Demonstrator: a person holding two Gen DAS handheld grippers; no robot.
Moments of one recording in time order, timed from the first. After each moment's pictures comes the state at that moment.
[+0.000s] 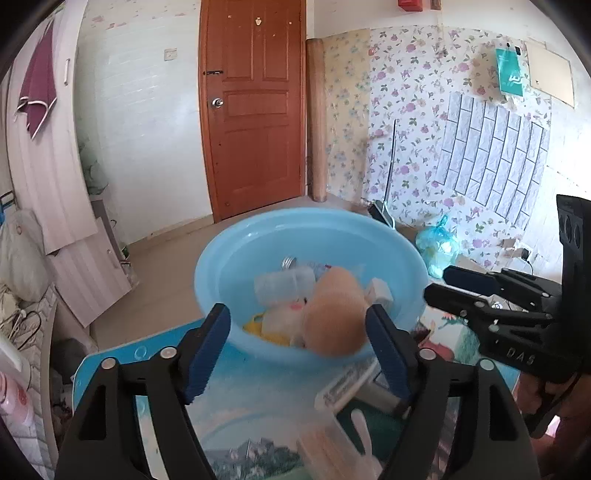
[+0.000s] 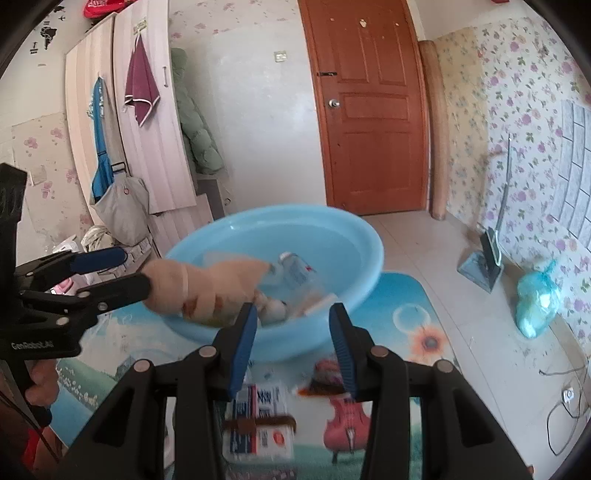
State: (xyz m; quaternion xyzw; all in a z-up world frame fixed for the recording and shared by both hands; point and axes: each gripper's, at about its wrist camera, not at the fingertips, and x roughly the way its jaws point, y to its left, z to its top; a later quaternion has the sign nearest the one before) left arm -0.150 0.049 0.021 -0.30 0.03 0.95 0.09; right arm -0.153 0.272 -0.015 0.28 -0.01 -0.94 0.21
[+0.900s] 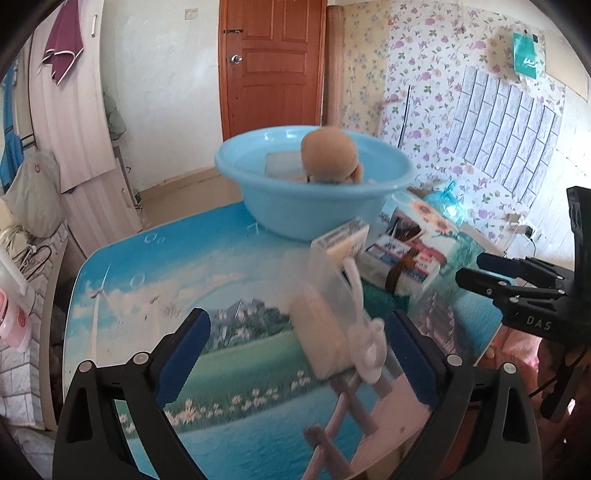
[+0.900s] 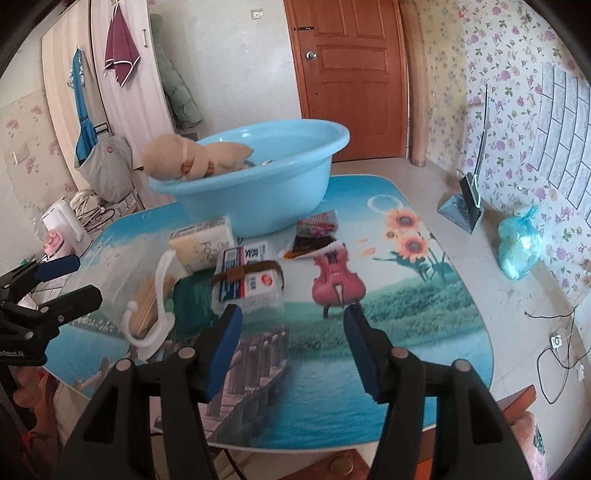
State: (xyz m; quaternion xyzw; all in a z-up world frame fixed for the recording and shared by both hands) left arm -0.066 0.043 -0.041 -0.37 0.00 0.93 0.06; right arm -0.088 0.296 -0.064 0.37 0.00 -0.91 0.18
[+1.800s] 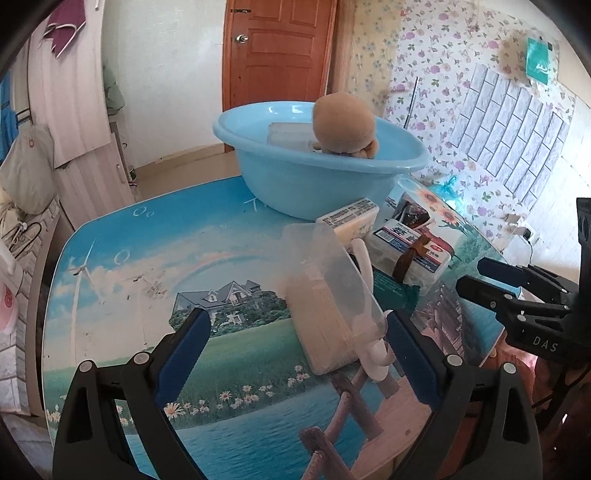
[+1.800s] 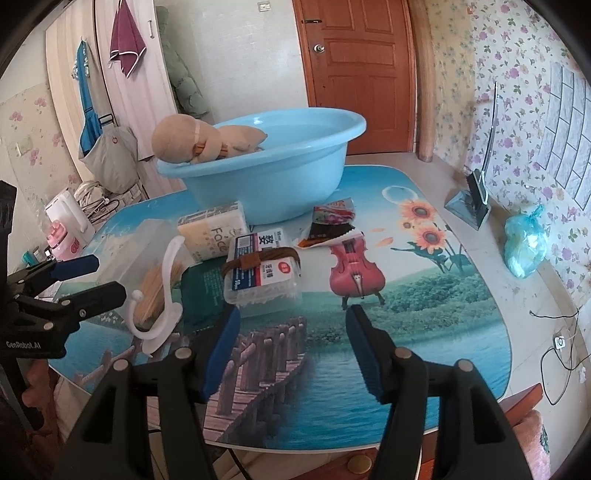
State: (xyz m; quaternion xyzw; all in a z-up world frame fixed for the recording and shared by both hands) left arm -0.080 0.034 -0.059 -0.40 -0.03 0.91 0.07; right arm -0.088 0.284 -0.072 0.38 0.01 -0.90 0.18
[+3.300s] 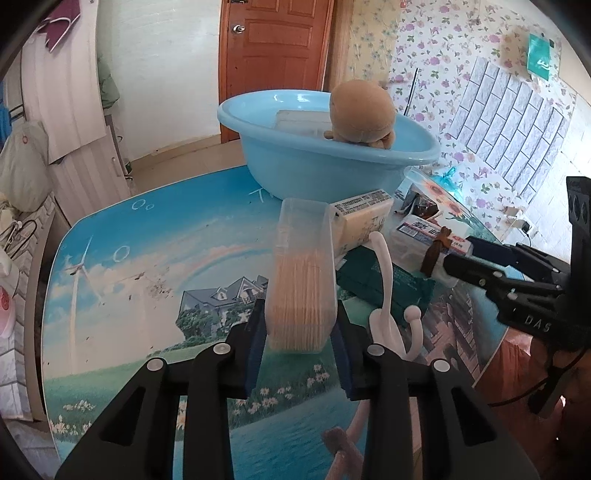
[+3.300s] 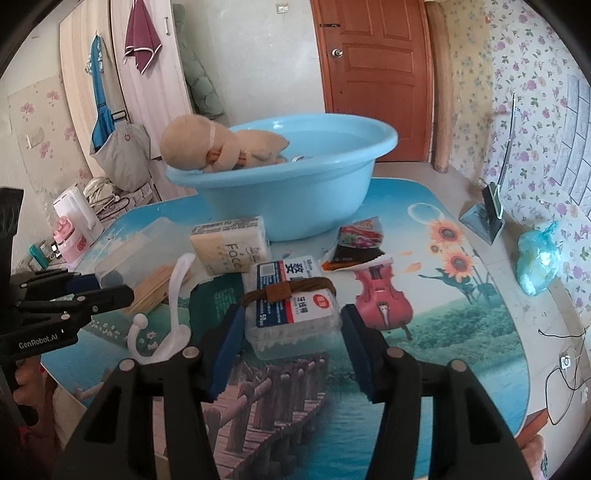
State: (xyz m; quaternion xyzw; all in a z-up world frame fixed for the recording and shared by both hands) left arm -0.088 0.031 -0.065 -0.42 -0.02 0.90 0.08; right arm -0.102 0.267 -0.072 0.37 0.02 -0.91 0.21
